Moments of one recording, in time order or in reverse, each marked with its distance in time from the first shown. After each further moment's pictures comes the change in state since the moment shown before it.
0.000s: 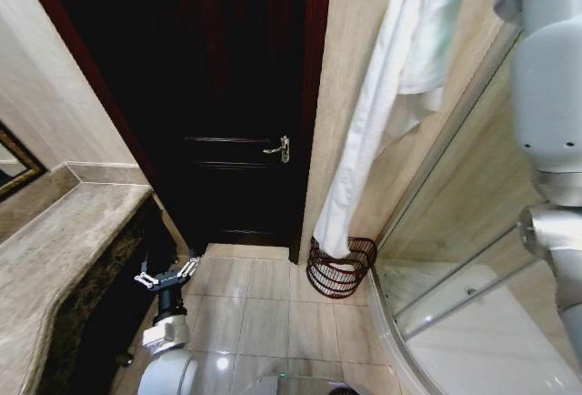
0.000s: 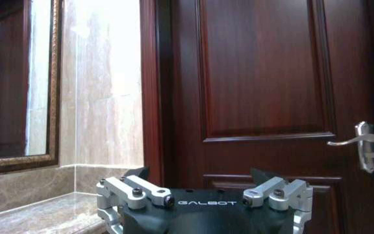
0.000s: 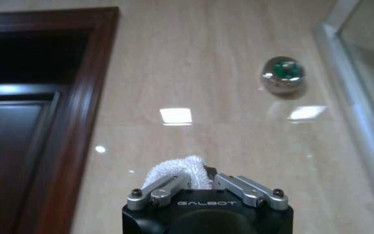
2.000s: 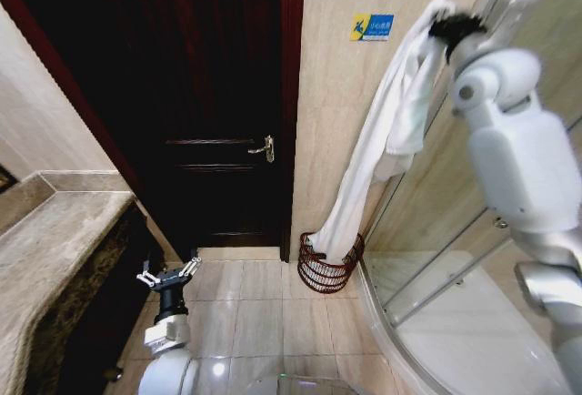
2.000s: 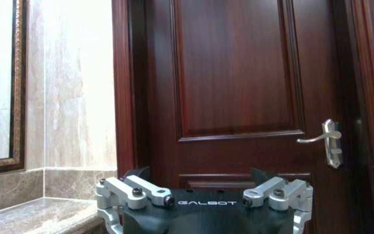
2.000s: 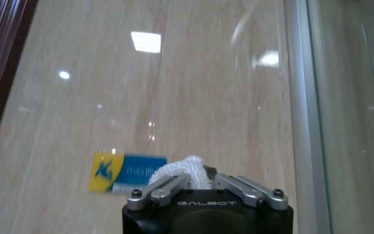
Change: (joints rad) left arm -0.002 0.000 0.013 -0.001 0.022 0.011 0.007; right arm -0.453 -0.110 0.093 0.192 -0.077 0.031 0.018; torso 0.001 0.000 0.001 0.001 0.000
